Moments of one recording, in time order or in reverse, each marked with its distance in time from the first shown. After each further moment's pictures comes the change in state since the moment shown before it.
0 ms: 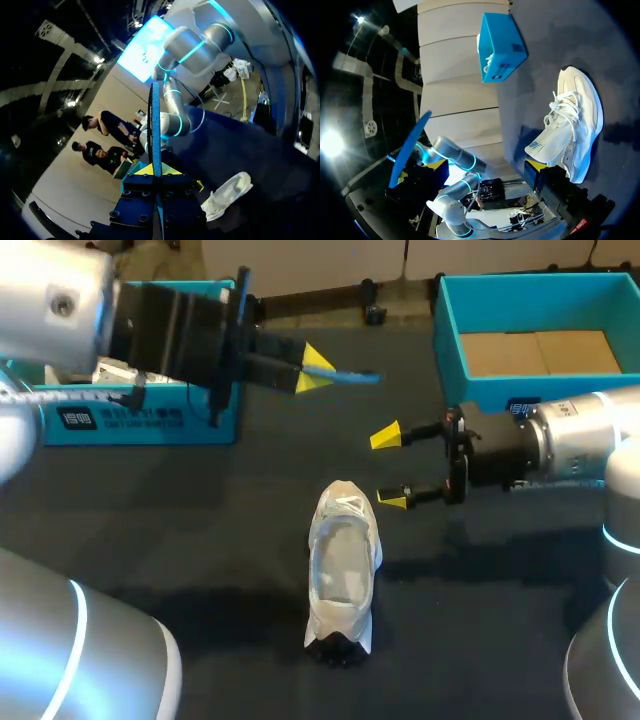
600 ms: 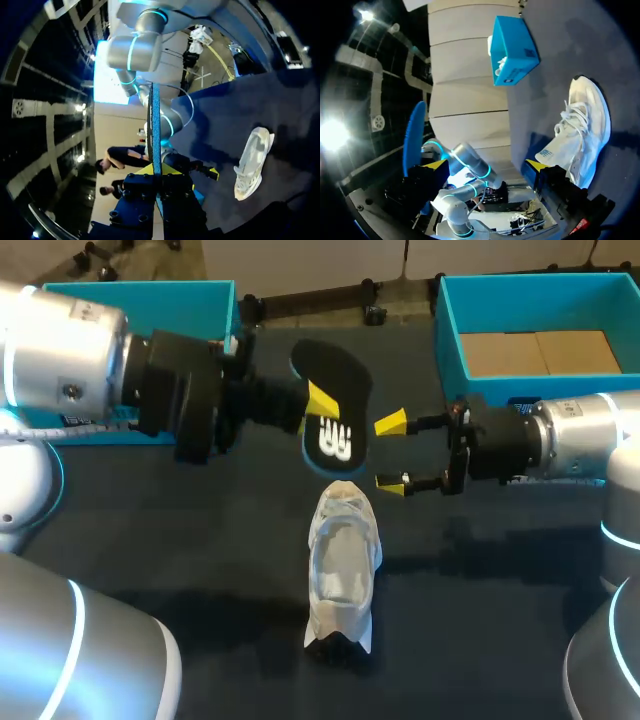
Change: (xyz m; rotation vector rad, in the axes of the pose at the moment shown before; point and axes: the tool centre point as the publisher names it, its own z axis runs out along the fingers) left arm 0.031 0.002 0.016 0.091 -0.039 0.564; right arm 0.017 0.009 -0.005 -0.021 0.091 -0.068
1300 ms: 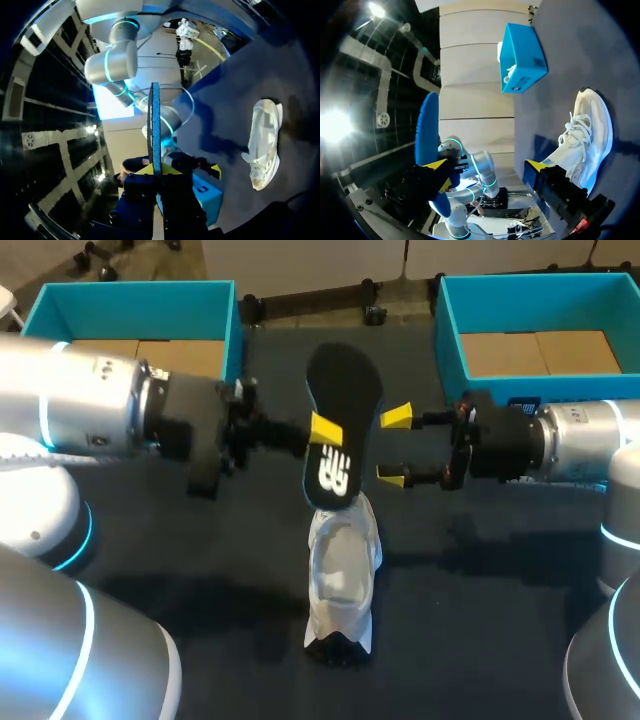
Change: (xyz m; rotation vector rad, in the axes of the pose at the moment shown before) left arm 0.040 0.014 0.020 0.032 -0.095 0.216; right arm 0.004 0.008 -0.003 -0.049 0.033 -0.050
